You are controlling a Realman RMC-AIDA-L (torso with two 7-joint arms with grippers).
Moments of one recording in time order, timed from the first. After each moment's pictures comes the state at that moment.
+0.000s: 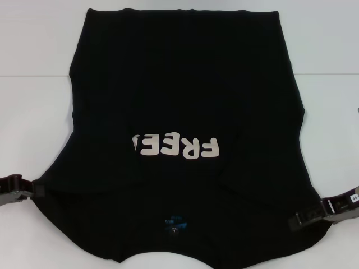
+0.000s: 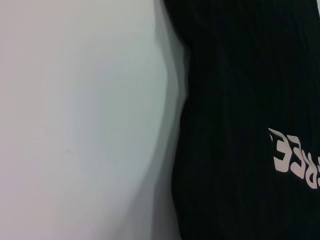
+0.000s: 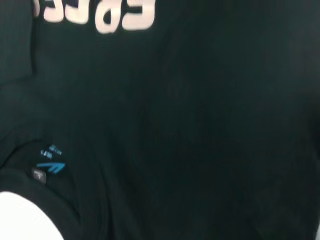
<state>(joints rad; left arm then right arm) -0.49 -1.94 0.47 0.73 2.45 1.51 -2.37 0.69 2.05 -0.74 -0.82 -2.68 -1.61 2.51</state>
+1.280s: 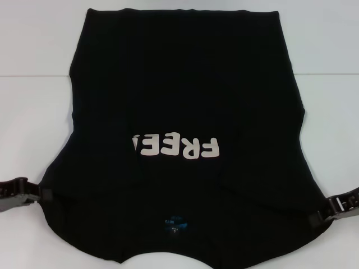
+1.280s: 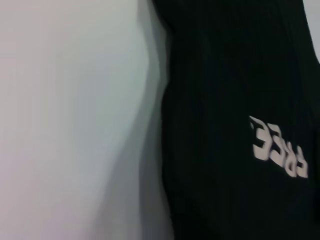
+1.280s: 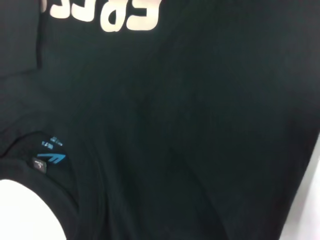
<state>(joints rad) -0.49 -1.94 0.47 0.71 2.43 1.55 -2.37 0.69 2.02 -0.75 -0.81 -2.67 -1.64 2.46</state>
